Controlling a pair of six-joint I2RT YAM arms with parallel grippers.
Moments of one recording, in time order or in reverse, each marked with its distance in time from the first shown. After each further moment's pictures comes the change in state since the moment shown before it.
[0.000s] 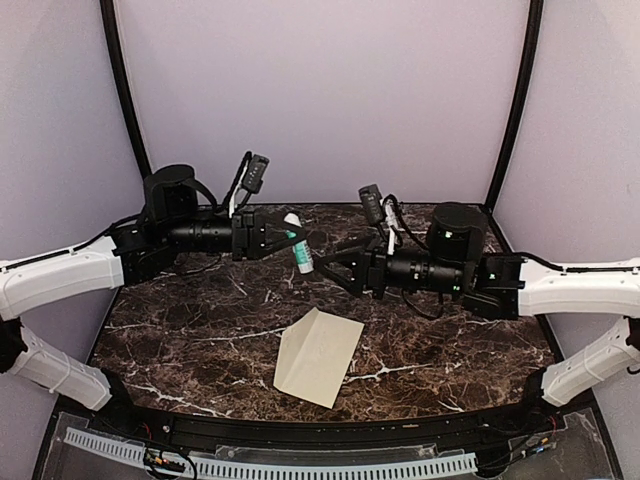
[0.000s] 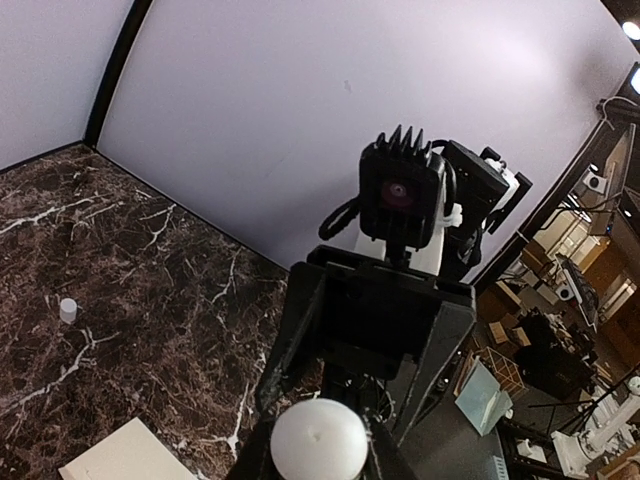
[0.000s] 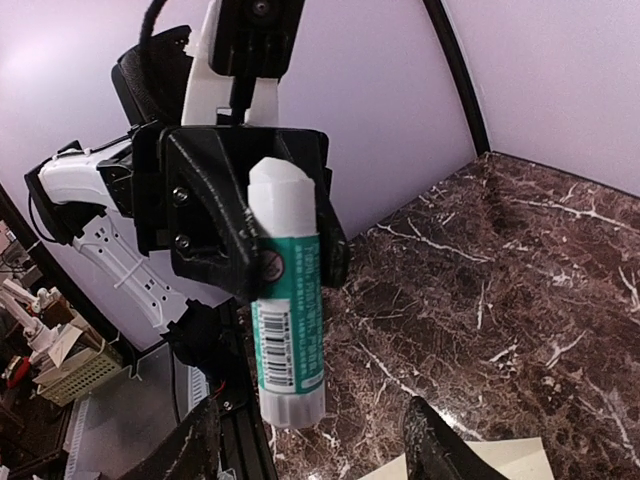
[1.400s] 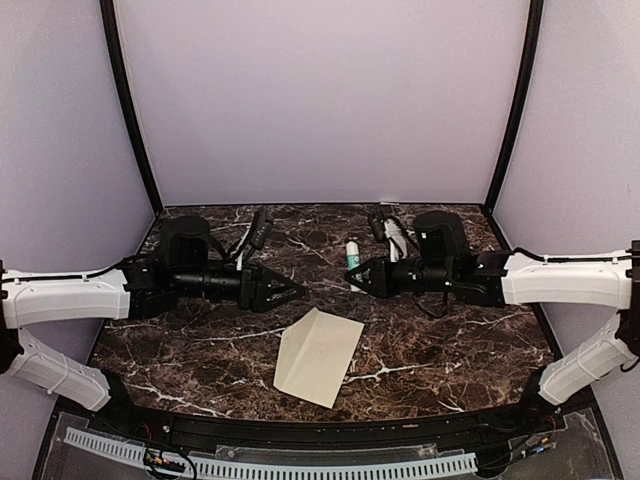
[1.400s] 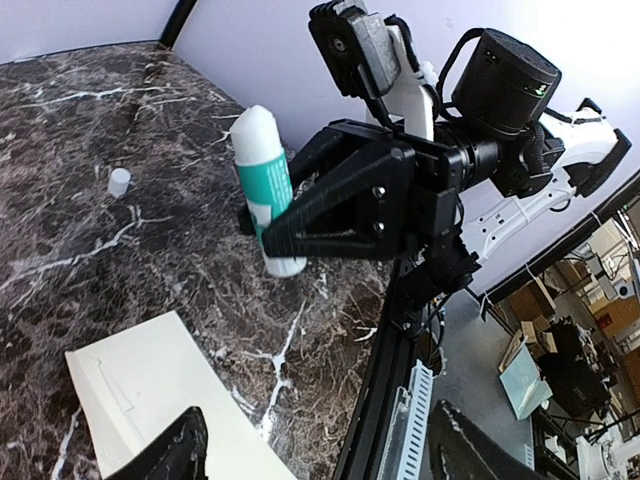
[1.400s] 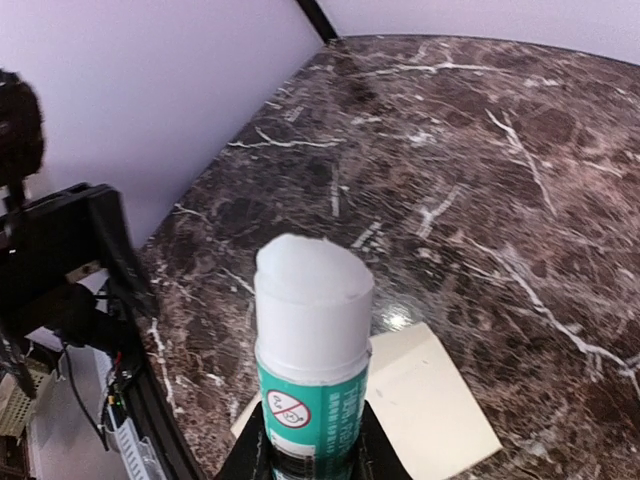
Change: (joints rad) left arm -0.063 -0.004 -0.232 0.017 -0.131 0.006; right arm -0.146 0.094 -0.012 -0.236 0.039 0.067
